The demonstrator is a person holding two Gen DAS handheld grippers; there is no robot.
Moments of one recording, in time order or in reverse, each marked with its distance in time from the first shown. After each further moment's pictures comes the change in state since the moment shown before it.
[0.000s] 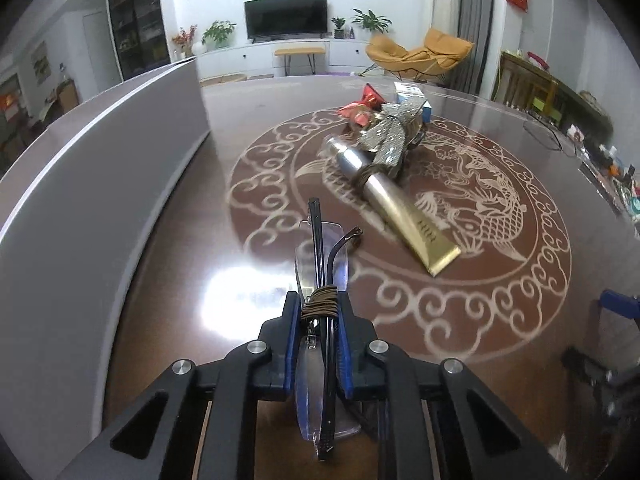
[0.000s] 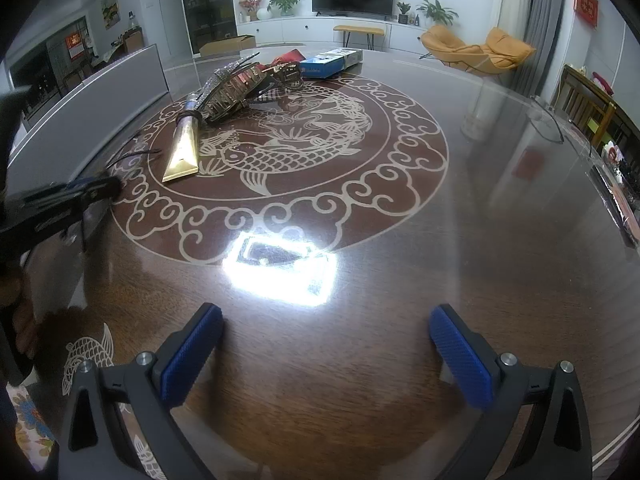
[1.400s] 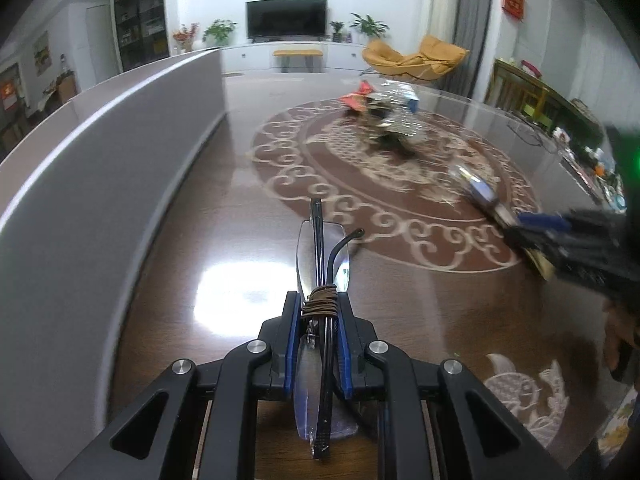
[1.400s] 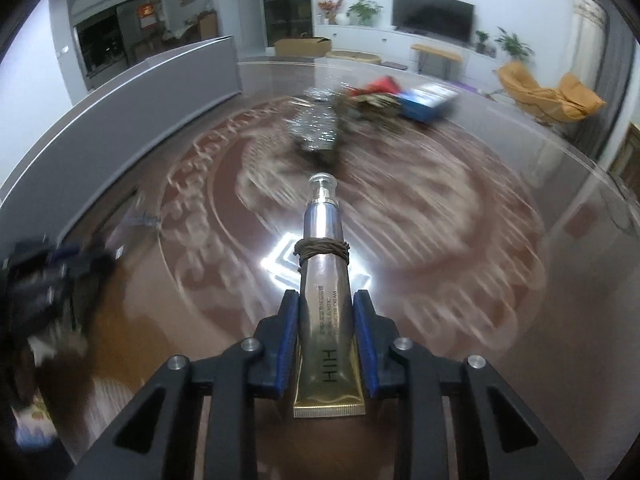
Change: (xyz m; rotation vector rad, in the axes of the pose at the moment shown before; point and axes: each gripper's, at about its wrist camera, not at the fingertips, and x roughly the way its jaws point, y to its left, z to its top) left arm -0.032 0.002 -0.044 -0.008 -0.012 -0.052; right arm 0.020 0.024 0.047 -0.196 -0.040 0.162
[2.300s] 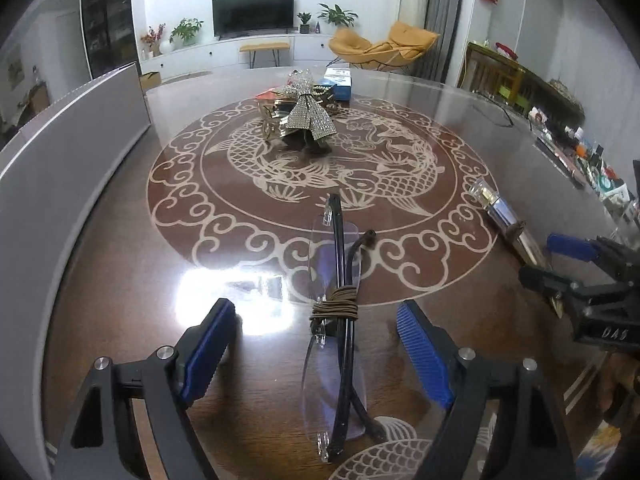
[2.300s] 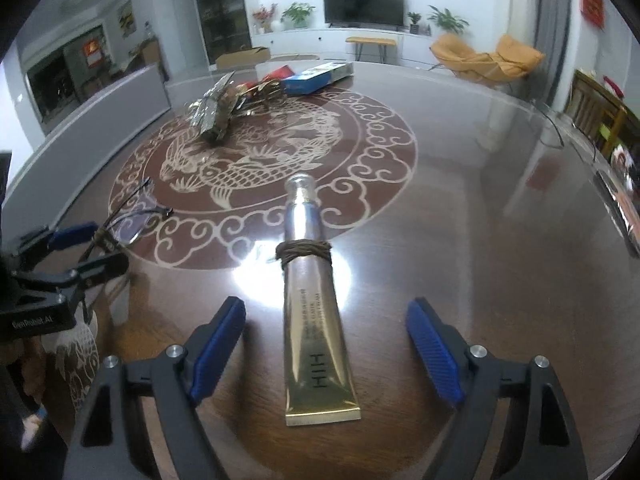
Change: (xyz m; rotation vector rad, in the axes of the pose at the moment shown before) left arm 0.019 -0.069 0.019 0.061 0.034 -0.043; right arm -0.042 -0.058 -0.053 0.194 -0.019 -0.087
